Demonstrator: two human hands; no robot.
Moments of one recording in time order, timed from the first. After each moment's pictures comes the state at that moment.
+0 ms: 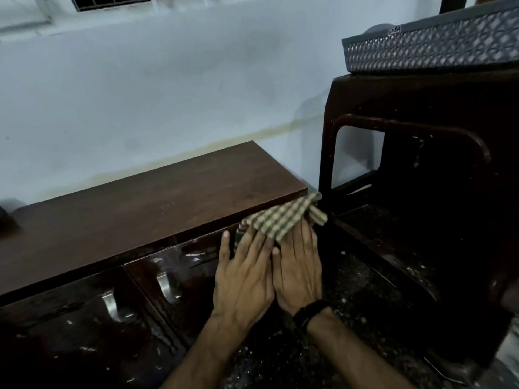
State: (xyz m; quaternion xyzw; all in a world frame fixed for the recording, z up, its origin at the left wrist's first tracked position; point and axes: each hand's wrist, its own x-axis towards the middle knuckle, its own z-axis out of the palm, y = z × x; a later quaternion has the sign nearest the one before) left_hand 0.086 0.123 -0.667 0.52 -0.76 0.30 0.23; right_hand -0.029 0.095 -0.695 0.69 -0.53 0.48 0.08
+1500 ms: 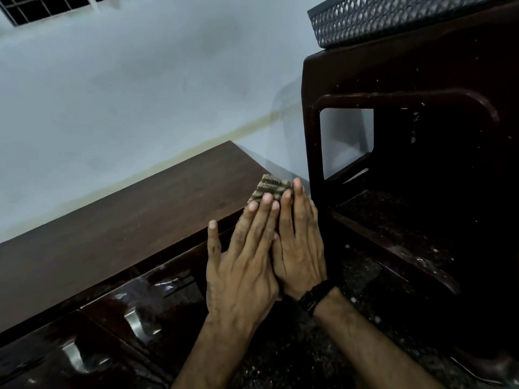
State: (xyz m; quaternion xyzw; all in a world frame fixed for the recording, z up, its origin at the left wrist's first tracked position) left_hand 0.056 0.105 -0.640 0.51 -0.75 0.39 0.18; right_hand -0.049 0.050 -0.690 0.65 -0.47 0.58 0.13
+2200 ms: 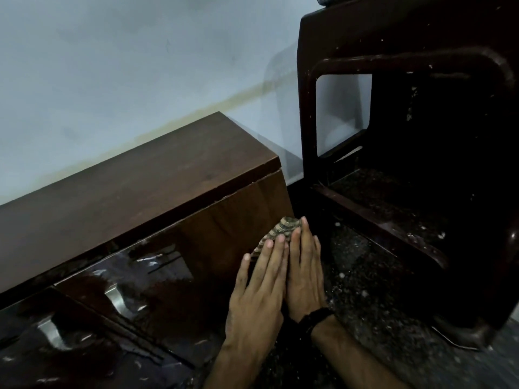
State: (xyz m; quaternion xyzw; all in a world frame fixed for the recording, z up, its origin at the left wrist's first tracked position) left_hand 0.064 0.129 -0.747 0.48 -0.82 0.31 0.10; right_hand -0.039 0.079 -0.804 0.64 -0.55 0.53 0.07
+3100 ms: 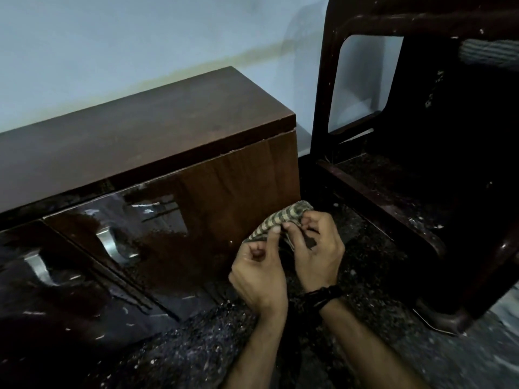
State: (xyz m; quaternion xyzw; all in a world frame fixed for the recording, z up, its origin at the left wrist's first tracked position) left_hand 0.004 0.130 -0.761 0.71 -0.34 -0.16 0.59; right_hand -0.066 0.099 -0.781 0.52 -0.51 0.68 -0.12
